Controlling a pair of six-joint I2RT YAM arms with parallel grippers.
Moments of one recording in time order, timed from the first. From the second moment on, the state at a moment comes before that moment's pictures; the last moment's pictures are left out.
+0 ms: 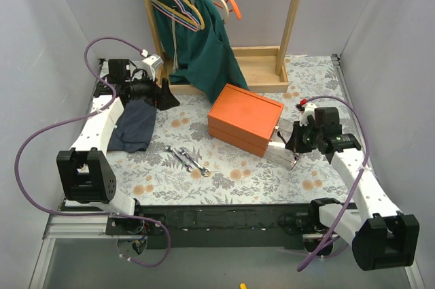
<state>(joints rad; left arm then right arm) -0.02 1.52 1.33 -0.57 0.84 0.24 0.14 0.98 0.74 -0.63 -0.33 0.08</state>
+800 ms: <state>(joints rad) -0.03 1.48 1.15 -0.81 0.80 0.71 0.14 0.92 0.88 -0.66 -0.38 -0.02</state>
